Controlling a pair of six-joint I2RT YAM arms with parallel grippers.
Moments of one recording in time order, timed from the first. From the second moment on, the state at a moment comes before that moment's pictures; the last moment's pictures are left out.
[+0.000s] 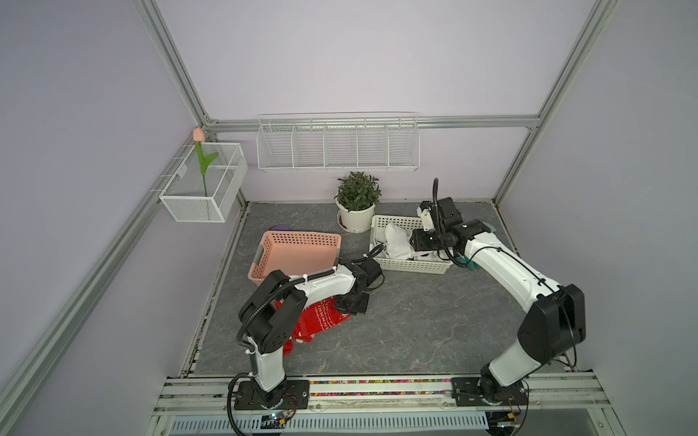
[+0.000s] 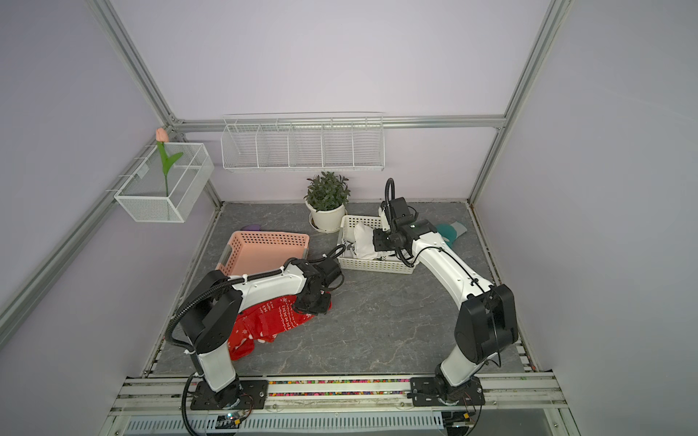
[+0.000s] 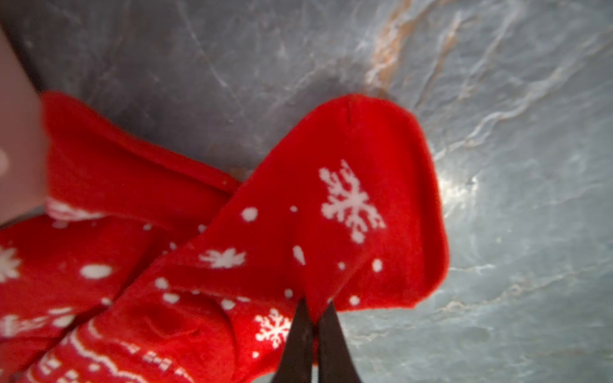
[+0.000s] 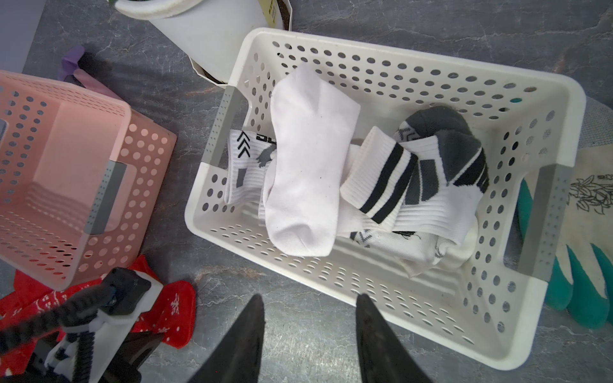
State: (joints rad) left arm -0.85 1.84 1.19 -0.89 -0.05 -0.54; right arm 0.42 1.63 1.43 -0.73 -0.06 0.26
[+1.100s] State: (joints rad) left arm -0.84 1.68 1.50 -1.15 -0.19 -0.54; right arm 0.42 1.63 1.43 -0.72 -0.07 0.27
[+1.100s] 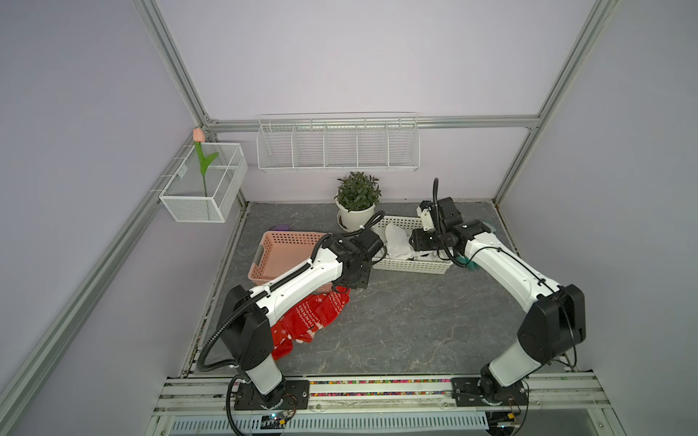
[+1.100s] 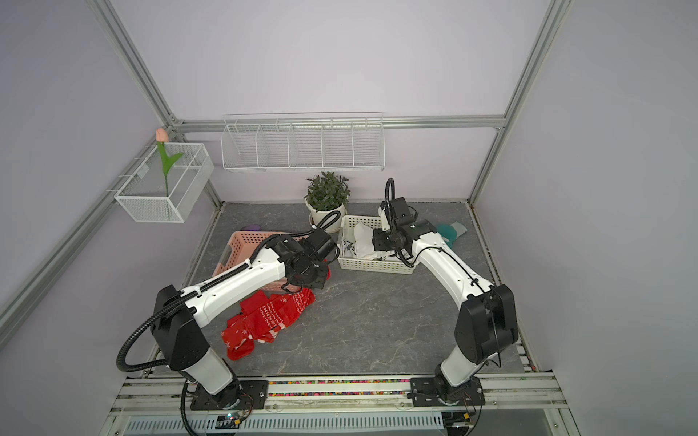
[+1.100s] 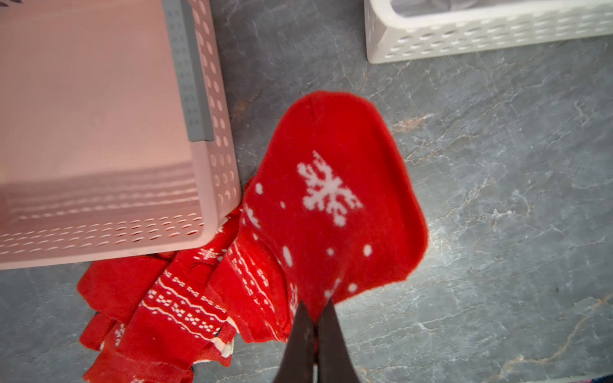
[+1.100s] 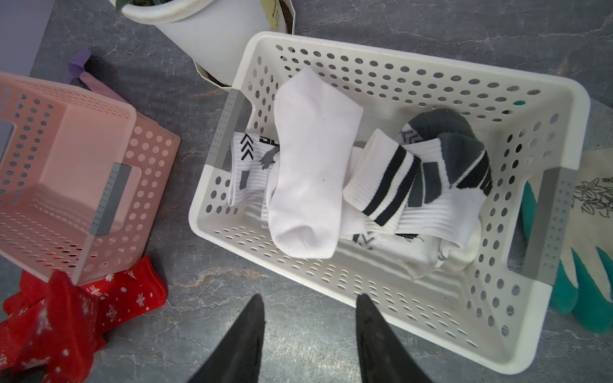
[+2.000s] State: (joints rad) left arm -0.53 1.72 1.94 -1.26 -0.32 -0.39; right arm 0.42 1.63 1.43 -0.72 -0.09 0.27
